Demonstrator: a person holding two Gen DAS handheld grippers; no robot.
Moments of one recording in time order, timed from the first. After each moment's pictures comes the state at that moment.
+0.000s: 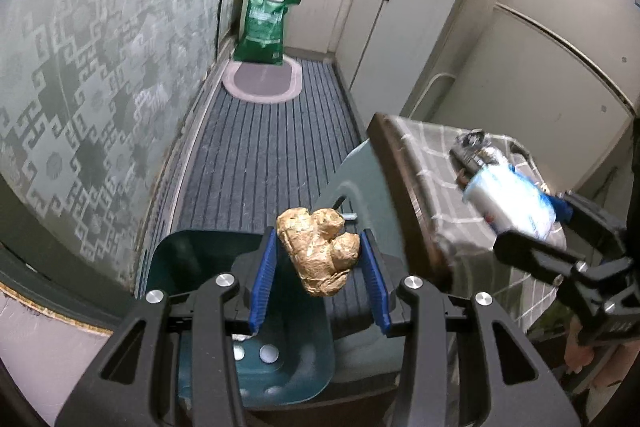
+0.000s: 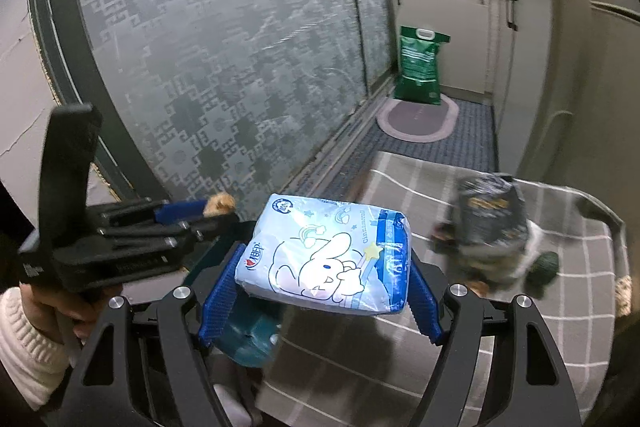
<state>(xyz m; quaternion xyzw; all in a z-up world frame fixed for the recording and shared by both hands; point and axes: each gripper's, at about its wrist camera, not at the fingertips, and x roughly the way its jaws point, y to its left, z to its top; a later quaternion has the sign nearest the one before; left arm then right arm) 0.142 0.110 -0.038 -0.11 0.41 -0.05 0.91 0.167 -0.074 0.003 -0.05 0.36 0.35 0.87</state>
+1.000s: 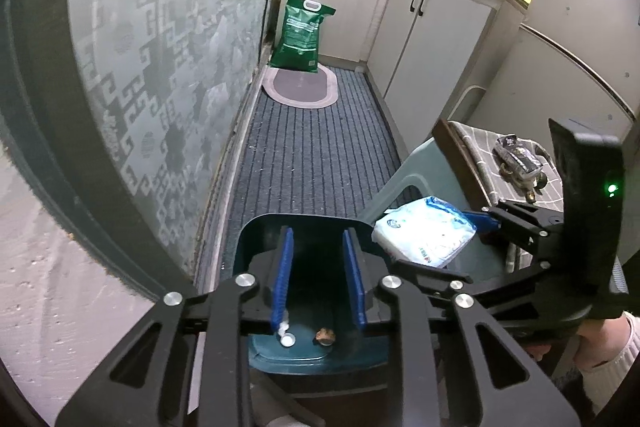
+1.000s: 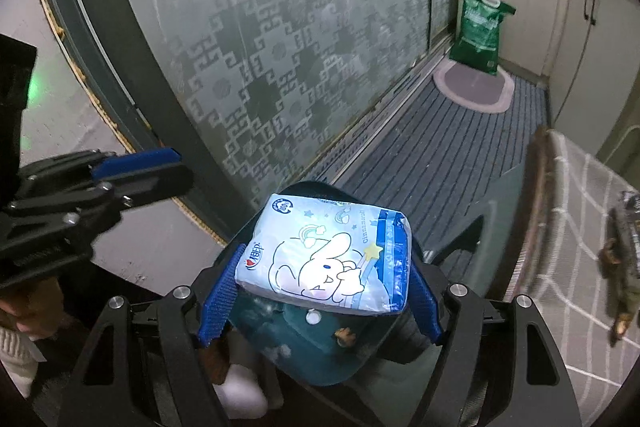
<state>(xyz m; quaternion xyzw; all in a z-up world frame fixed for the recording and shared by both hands) 0.084 0.189 -0.027 -0.11 0.39 -0.01 0.91 0.159 0.054 -0.053 -0.13 0.43 0.39 0.81</state>
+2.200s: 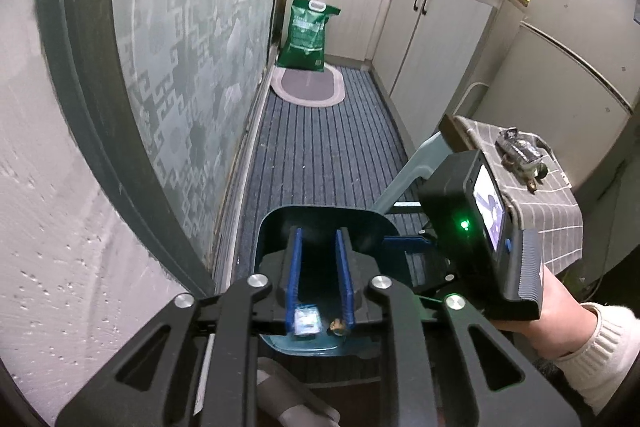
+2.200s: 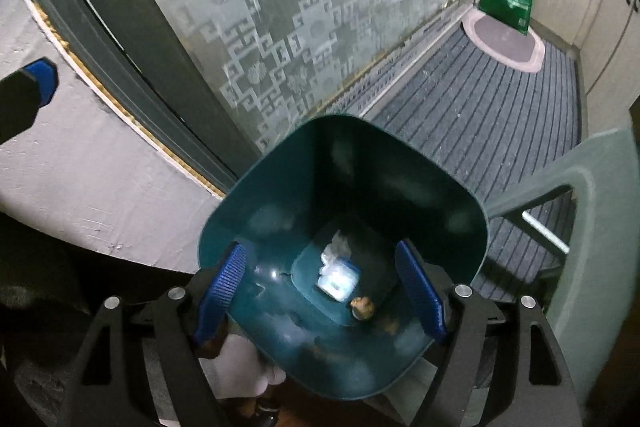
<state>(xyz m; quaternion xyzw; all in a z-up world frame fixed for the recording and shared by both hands) 0.061 0.198 -0.015 -0.09 0.39 0.00 0.92 0.163 0.104 -0.115 -0.17 0.50 0.40 0.75</state>
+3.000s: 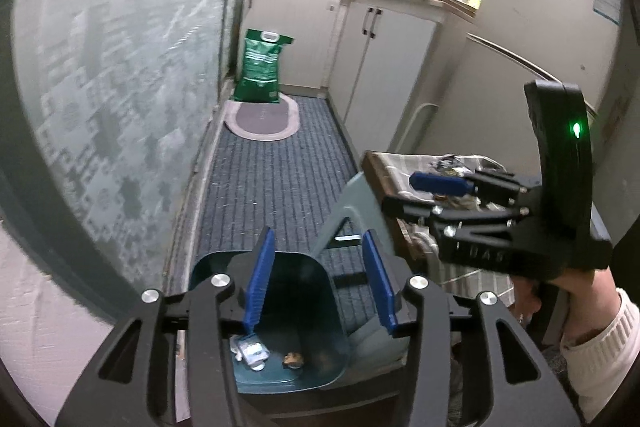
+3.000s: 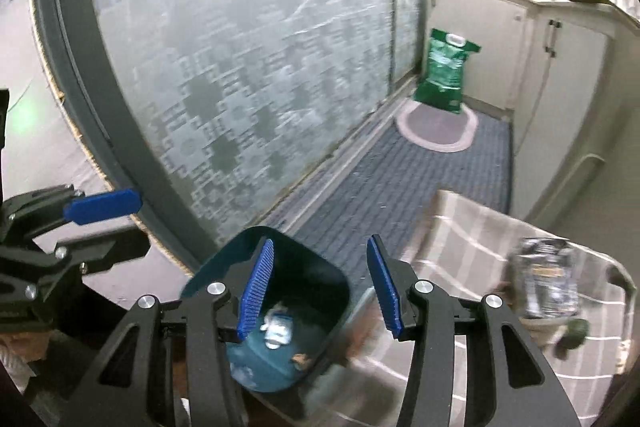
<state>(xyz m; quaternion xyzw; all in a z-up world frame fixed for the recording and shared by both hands) 0.088 0.121 0.018 -0.08 0.34 -0.06 0.93 0.190 -0.027 0.011 -0.11 0.36 0.35 0.86</state>
